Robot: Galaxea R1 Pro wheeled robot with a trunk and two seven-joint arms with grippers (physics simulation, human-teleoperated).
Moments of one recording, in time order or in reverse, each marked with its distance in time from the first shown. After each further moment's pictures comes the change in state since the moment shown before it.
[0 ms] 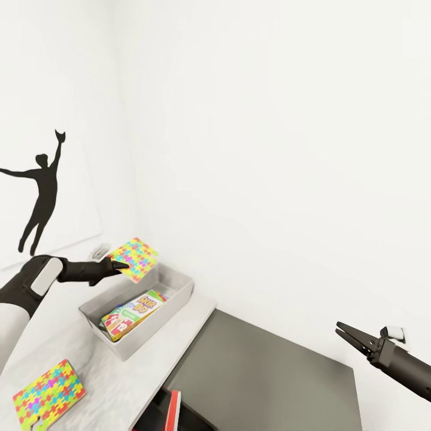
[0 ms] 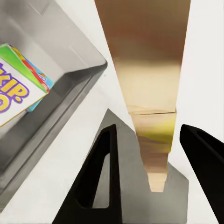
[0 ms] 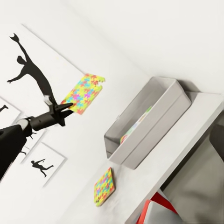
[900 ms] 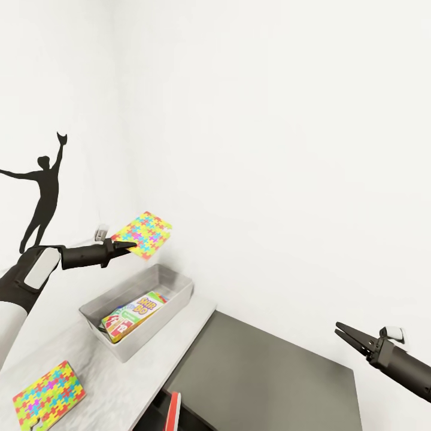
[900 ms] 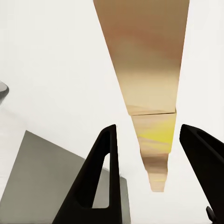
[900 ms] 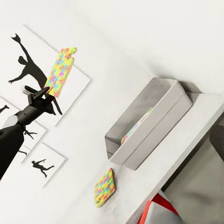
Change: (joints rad) left arm 0.006 0.008 0.004 -0.133 0.121 0.031 -0.213; right arm 0.000 0.004 0.002 0.000 0.001 0.001 -0.003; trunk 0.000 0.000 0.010
